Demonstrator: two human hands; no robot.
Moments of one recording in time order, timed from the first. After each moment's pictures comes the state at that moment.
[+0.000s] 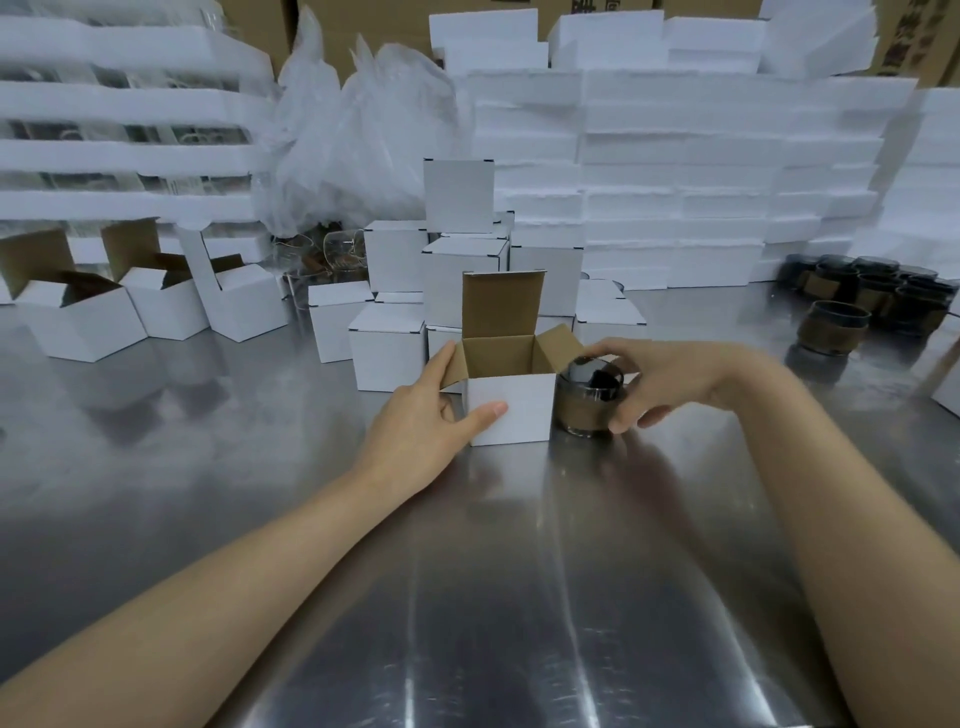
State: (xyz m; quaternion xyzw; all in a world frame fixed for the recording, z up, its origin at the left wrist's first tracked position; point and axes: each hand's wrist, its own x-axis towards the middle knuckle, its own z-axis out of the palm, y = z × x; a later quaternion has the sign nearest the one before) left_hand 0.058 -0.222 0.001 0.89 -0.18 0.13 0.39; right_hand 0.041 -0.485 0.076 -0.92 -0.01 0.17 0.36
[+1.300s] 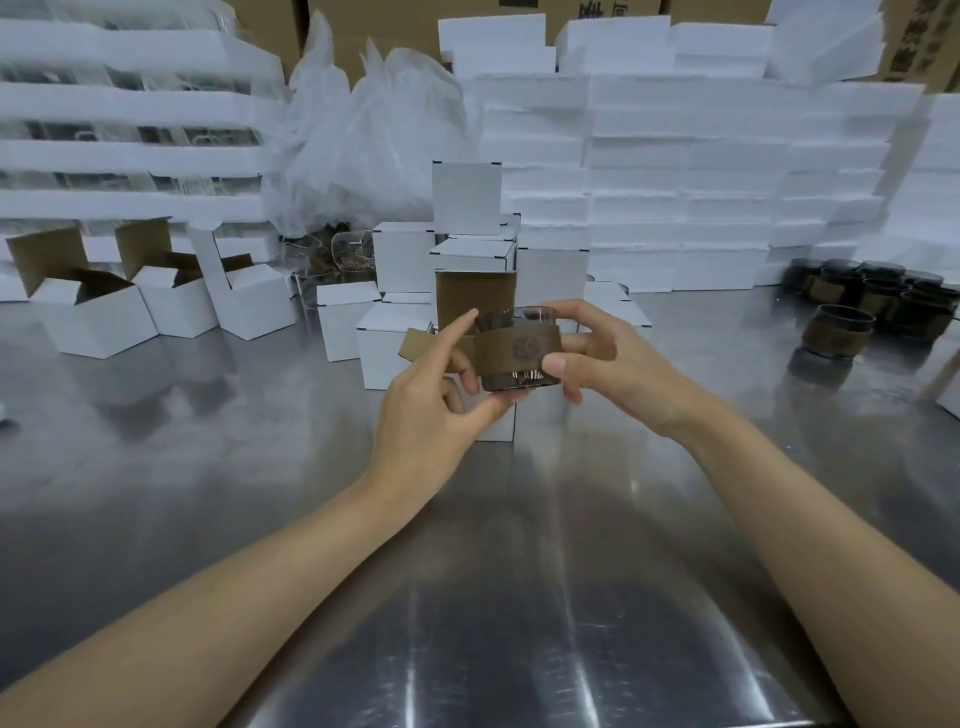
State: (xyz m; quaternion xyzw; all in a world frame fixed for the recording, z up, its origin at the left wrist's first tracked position) left_hand 0.032 -0.232 0.014 0.75 -0.28 0.31 0.52; right_hand 0.025 -0.431 0.062 -0.76 -0.24 -0.03 0.60
